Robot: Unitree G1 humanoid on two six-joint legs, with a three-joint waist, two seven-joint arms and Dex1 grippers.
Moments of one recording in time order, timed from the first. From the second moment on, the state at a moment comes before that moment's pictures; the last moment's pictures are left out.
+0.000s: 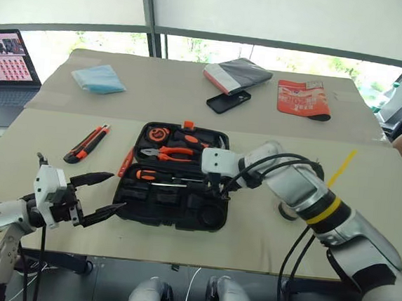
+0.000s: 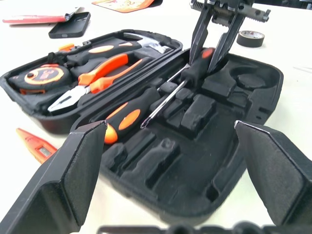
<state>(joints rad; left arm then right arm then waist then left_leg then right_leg) 0.09 0.71 0.36 -0.10 -0.56 0.11 -1.20 -0.97 -0.53 0.73 0.03 -0.02 0.67 1.11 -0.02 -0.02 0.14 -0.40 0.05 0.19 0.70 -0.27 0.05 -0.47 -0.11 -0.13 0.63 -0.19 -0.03</state>
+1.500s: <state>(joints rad) 0.08 0.72 0.35 -0.10 -0.54 0.11 -1.11 -0.82 -0.22 0.45 0.48 0.01 0.14 1.09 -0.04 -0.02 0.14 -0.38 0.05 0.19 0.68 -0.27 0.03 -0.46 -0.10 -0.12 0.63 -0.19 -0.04</state>
